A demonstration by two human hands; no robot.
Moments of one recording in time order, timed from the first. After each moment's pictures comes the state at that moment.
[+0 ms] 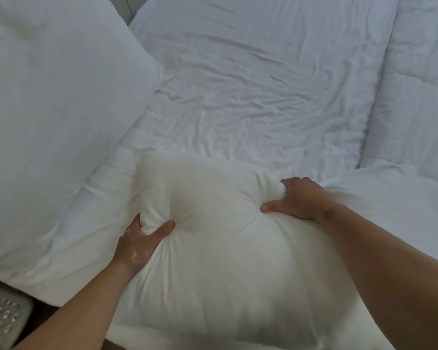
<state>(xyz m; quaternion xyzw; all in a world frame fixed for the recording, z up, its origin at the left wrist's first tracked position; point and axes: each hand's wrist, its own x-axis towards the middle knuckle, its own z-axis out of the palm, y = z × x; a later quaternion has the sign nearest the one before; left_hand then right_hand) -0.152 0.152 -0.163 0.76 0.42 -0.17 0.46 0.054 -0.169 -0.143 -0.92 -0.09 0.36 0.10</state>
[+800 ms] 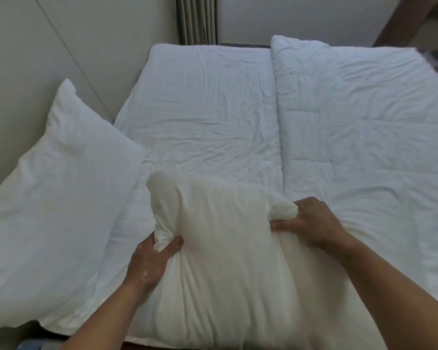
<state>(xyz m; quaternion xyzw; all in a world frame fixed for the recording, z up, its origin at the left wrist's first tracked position) -0.211 0.126 0.061 0.79 0.23 -0.14 0.54 -0.142 -0.230 0.106 -0.91 0.09 0.19 0.35</state>
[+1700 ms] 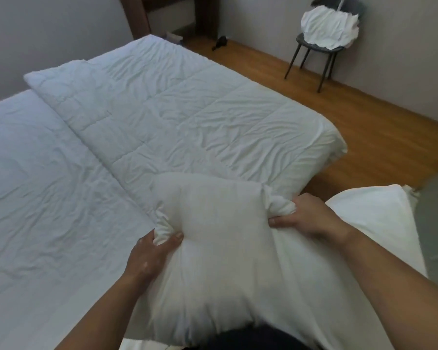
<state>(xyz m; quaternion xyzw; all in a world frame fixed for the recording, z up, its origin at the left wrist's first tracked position) -0.323 -0.166 0.071 0.85 -0.18 -0.33 0.37 -0.571 -0.445 0.115 -0.81 0.45 0.07 0.38</state>
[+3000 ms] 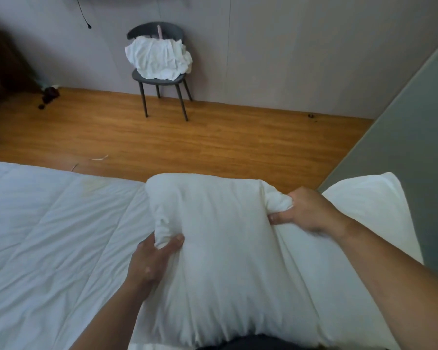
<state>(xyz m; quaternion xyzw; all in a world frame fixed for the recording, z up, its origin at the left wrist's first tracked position) -0.437 -0.928 0.074 0.73 -0.38 -0.46 0.34 -0.781 -1.036 0.143 -0.65 0.68 -0.05 0.33</state>
